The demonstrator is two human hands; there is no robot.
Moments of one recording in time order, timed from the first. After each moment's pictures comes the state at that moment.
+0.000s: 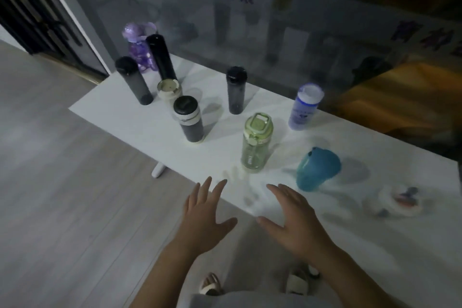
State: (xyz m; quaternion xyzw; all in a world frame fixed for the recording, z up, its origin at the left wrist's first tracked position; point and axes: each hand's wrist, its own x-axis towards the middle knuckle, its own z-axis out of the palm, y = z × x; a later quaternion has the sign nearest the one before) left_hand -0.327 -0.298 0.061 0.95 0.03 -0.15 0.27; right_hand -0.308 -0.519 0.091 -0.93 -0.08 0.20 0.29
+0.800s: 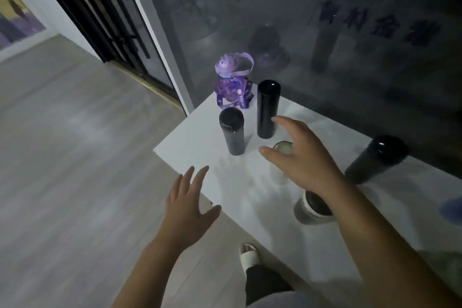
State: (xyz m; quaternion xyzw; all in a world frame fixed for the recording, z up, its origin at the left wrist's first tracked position) left_hand -0.141 0.058 0.090 0.95 0.16 -0.07 0.26; right_hand -0.005 -0.159 0.168 -0.89 -0.16 0.11 0.42
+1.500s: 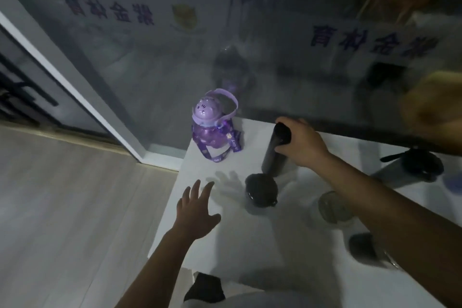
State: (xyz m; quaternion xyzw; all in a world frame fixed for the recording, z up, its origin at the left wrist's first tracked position) left_hand 0.124 0.233 0.010 0.95 -0.04 -0.26 0.16; right_hand 0.201 -0.044 0.101 -0.96 0.08 0.07 0.26
